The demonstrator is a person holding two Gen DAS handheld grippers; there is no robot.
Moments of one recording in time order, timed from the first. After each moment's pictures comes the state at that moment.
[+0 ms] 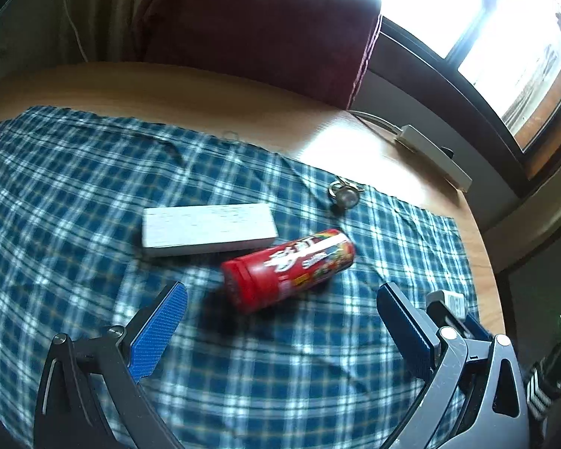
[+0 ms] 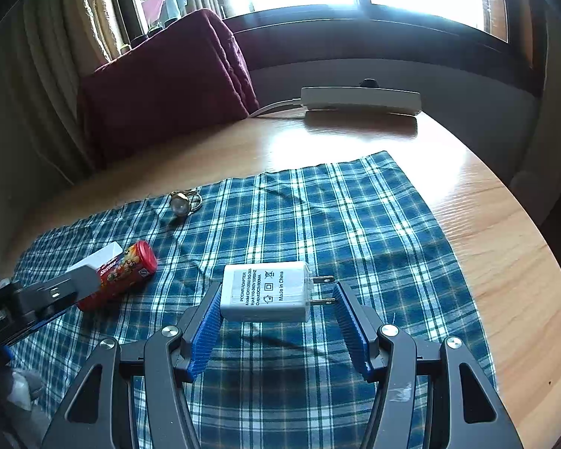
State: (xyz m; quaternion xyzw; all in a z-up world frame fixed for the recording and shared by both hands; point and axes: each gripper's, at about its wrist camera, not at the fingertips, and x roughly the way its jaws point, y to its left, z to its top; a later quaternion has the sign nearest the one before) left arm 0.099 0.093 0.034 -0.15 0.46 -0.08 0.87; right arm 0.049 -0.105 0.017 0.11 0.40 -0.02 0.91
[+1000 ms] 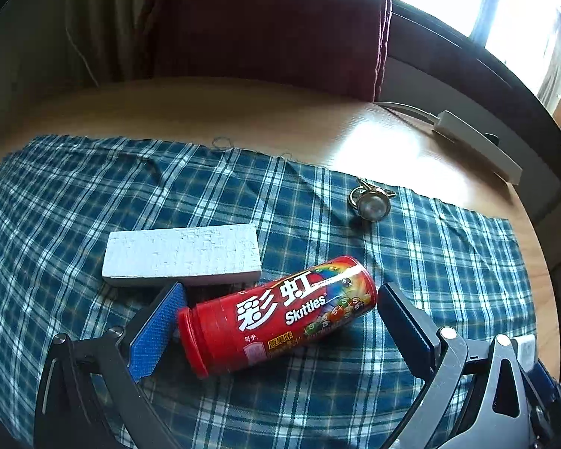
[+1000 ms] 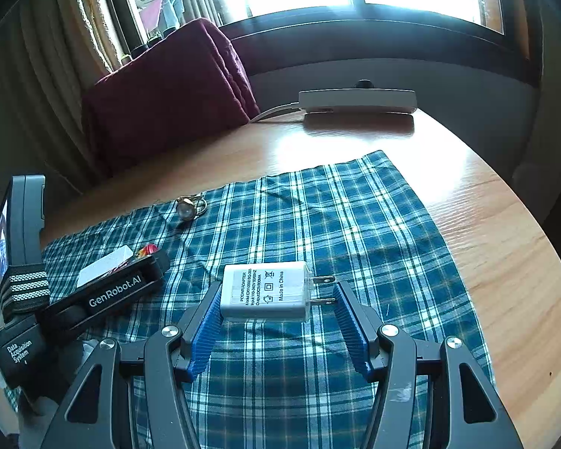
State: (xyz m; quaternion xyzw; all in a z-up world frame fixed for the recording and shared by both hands) left arm 0.137 0.054 0.007 -0.08 0.45 -0.01 0.89; right arm 0.038 -0.110 0.023 0.13 0.39 -0.02 0.91
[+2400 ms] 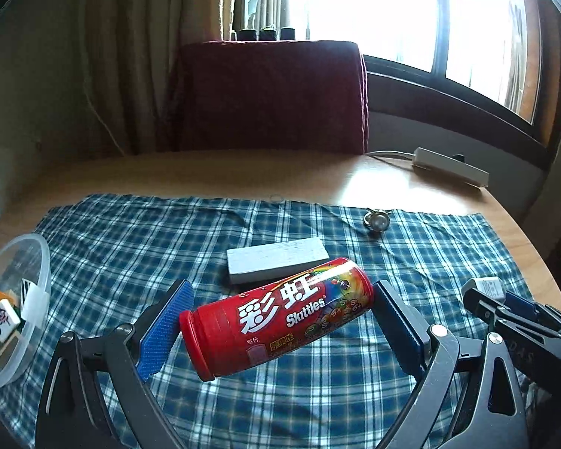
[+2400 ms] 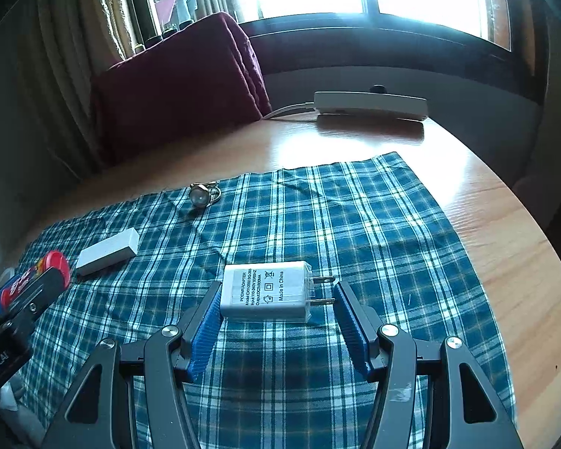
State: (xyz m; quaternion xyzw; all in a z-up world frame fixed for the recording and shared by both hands) left arm 0.038 0.110 0.057 -0.02 0.33 -0.03 0.94; right arm 0.035 -0.086 0.018 0.10 0.38 -0.02 0.92
